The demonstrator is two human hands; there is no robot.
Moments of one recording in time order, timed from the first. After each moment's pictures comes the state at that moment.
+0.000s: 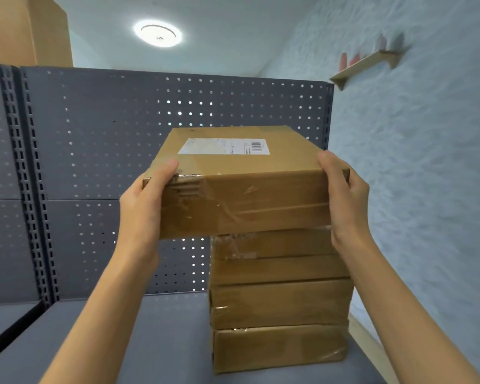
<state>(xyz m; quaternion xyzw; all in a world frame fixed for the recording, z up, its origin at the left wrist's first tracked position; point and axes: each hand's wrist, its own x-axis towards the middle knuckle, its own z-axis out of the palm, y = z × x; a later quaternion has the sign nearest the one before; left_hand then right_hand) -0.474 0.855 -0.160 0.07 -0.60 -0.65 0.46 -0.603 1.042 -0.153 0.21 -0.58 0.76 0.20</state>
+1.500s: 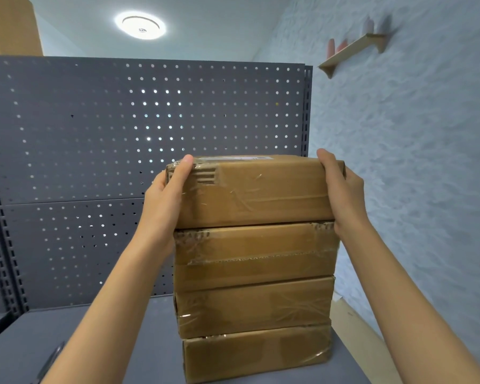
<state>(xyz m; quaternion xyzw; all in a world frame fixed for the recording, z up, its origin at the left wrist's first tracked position) -0.552 0.882 -0.165 0.09 -0.64 -0.66 0.38 -0.673 1.078 -0.163 0.15 -0.63 0.75 0.15</state>
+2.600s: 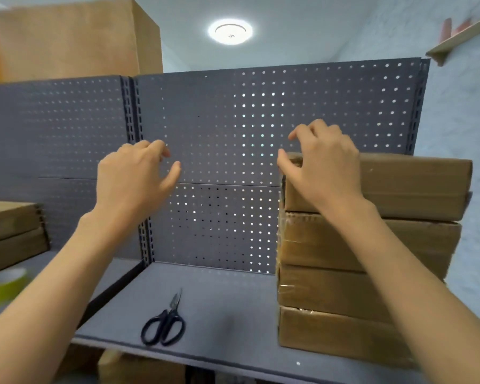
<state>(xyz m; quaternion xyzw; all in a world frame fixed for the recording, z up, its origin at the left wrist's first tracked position) -0.392 0.771 -0.143 0.25 -0.80 0.16 0.53 -0.567 0.955 -0.131 0.40 -0.71 0.26 0.52</state>
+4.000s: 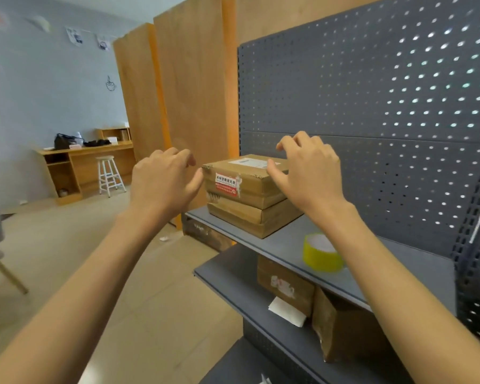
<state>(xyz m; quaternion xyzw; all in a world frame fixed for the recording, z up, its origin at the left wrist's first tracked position) 0.074 0.372 -0.222 0.48 -0.75 0.27 0.38 -0.144 0.423 -0.219 0.62 -0.63 0.32 0.35</state>
